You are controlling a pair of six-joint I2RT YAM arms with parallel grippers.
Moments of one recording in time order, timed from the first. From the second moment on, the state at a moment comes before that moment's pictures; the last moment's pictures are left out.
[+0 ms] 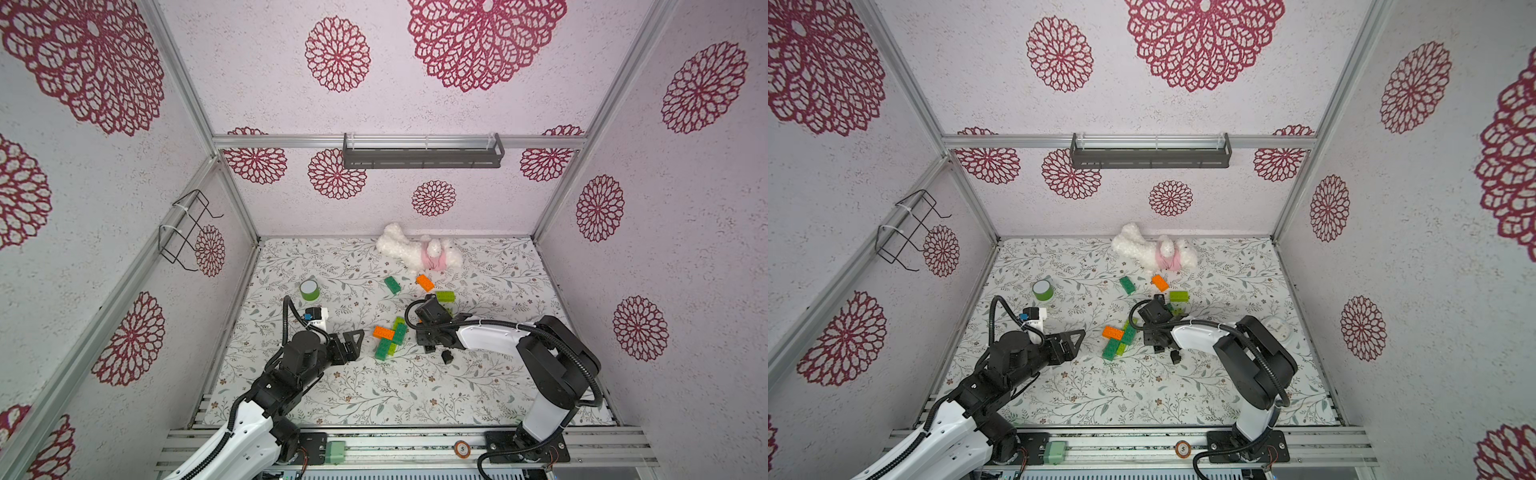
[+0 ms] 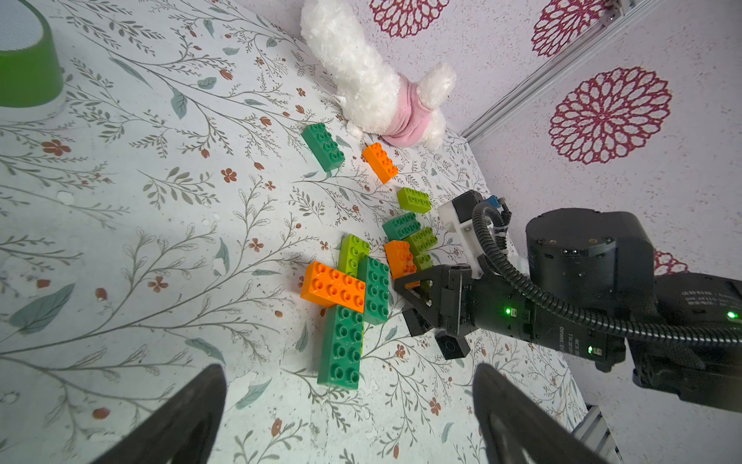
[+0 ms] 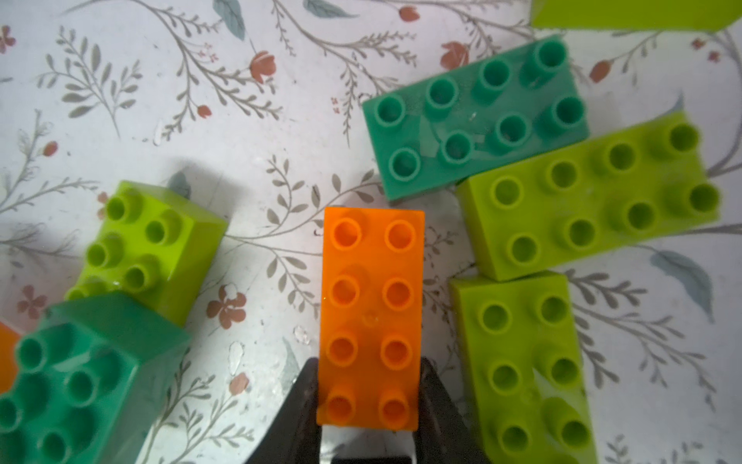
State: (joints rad) left arm -0.56 0.65 0.41 -0.20 0.00 -0.70; right arm 0.75 1.72 0.92 -0.27 0.20 0.58
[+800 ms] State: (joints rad) left arm -0.52 0.76 0.48 -0.19 0.19 -0.71; right arm 0.77 1.10 0.64 -0.14 -0.13 0.10
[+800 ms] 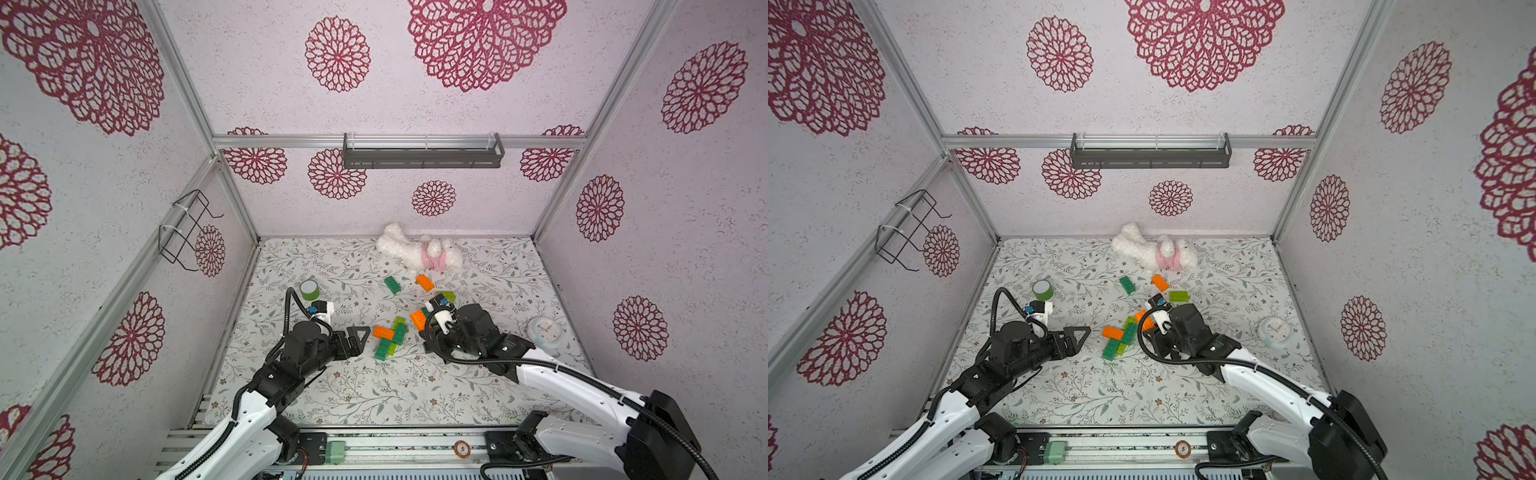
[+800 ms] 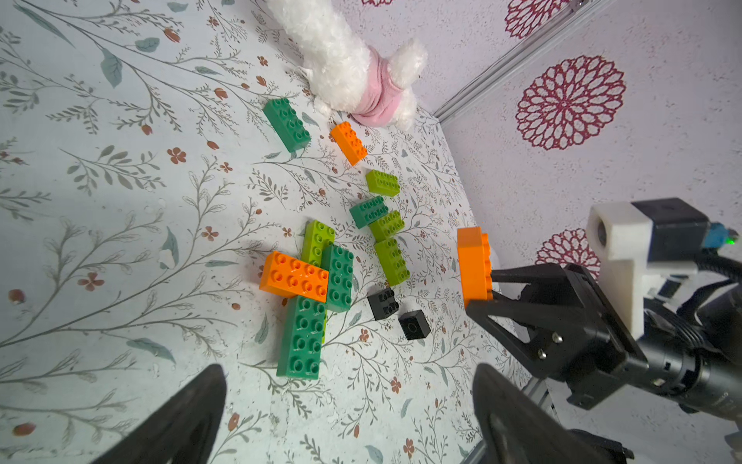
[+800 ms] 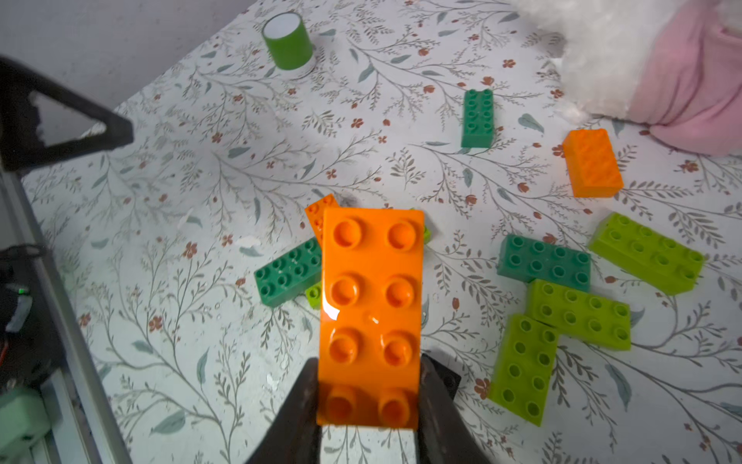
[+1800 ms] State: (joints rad) left arm -0.64 1.23 0.63 -0.14 0.32 -0.70; right arm 0.92 1.46 0.67 -0.04 -0.10 -0.05
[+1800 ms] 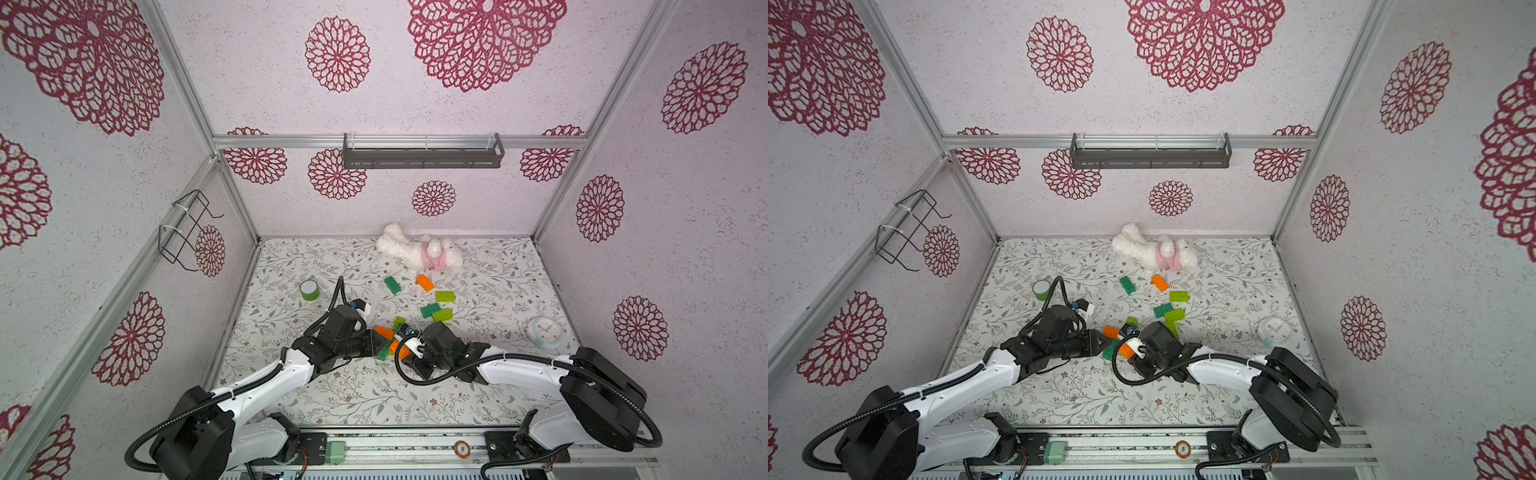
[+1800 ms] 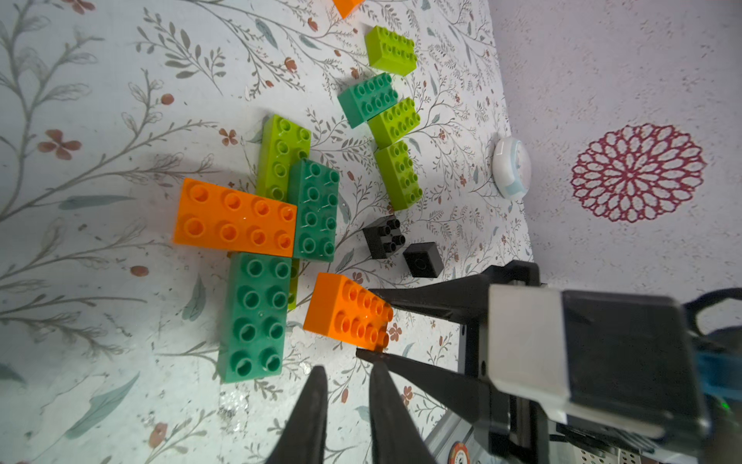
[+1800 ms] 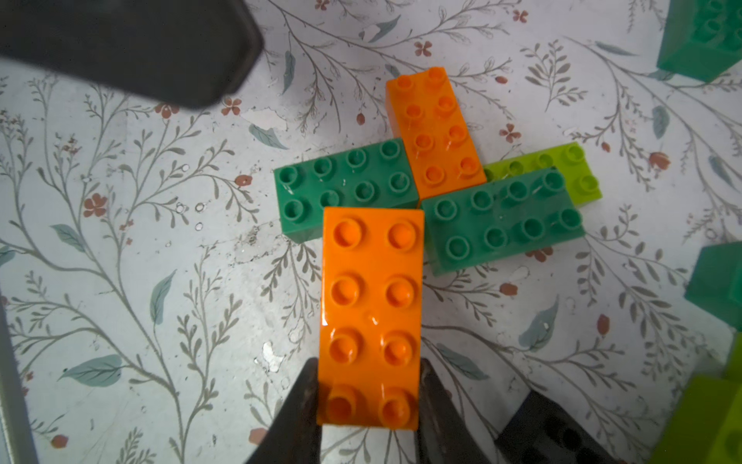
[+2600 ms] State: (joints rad) left arm -0.65 1.30 0.63 -0.09 0.33 -0.71; right arm 0.92 1.56 0.78 -0.18 -0.06 -0.11
